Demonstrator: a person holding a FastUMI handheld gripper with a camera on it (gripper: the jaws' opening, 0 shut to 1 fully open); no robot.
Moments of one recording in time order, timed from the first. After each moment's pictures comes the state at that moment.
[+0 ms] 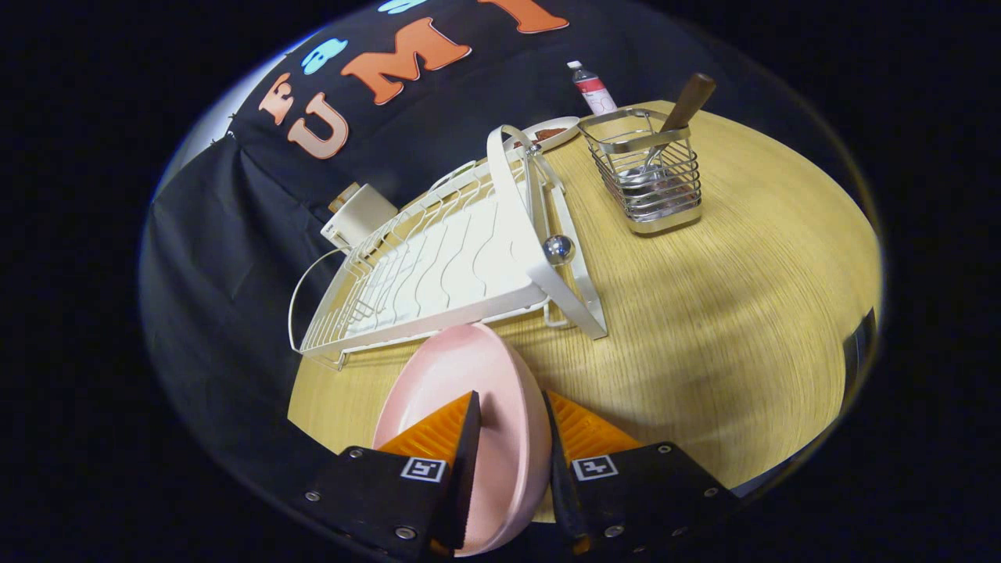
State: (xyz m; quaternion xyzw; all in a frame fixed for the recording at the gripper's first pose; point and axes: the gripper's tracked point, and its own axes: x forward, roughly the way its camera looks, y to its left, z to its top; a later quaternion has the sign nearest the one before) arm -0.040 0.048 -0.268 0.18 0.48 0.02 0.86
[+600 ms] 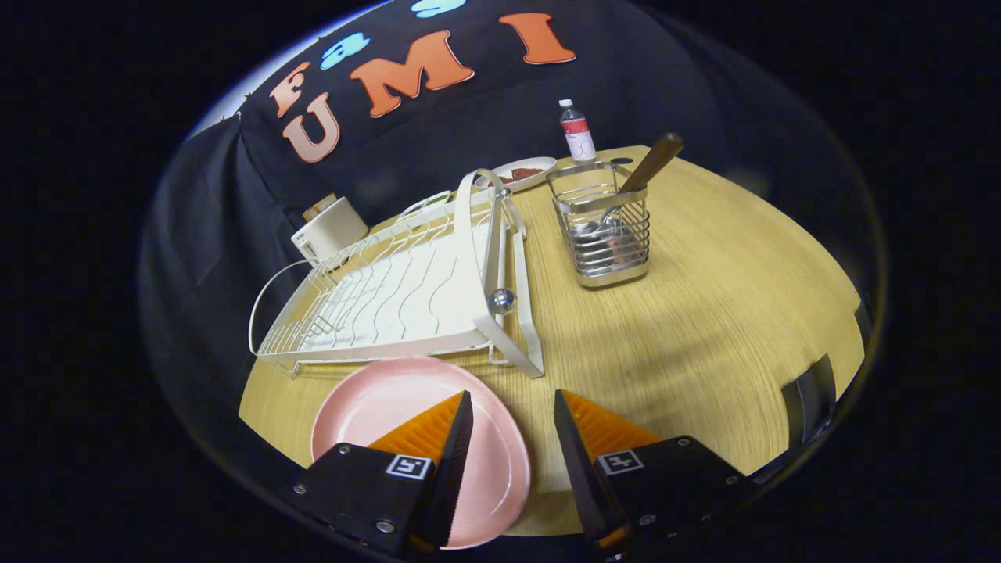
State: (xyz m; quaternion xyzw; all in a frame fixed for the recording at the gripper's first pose) arm -0.028 -0.009 -0.242 0.09 0.41 -0.04 0.91
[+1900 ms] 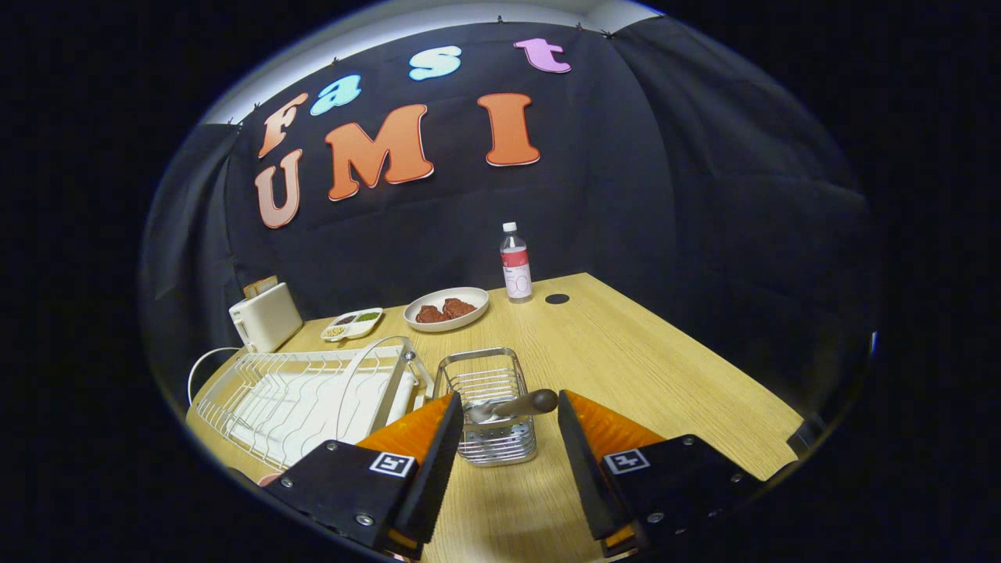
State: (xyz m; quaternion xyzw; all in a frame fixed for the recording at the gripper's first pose) arm 0.097 -0.119 -0.172 0.00 0.23 -0.12 0.97
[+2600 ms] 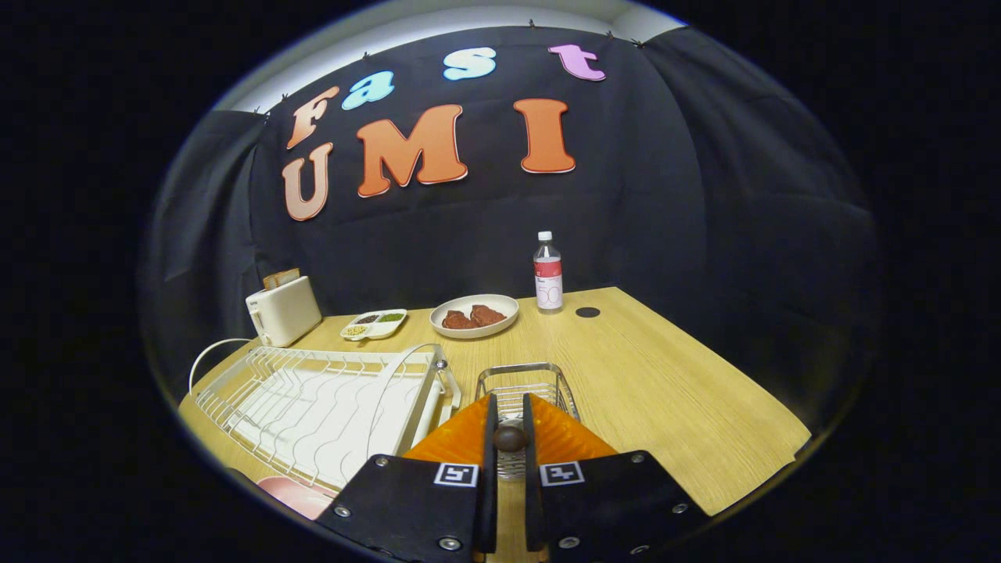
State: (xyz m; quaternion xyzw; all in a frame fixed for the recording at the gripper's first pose) arm 0.114 -0.092 -0.171 -0.01 0.22 -0.08 0.97
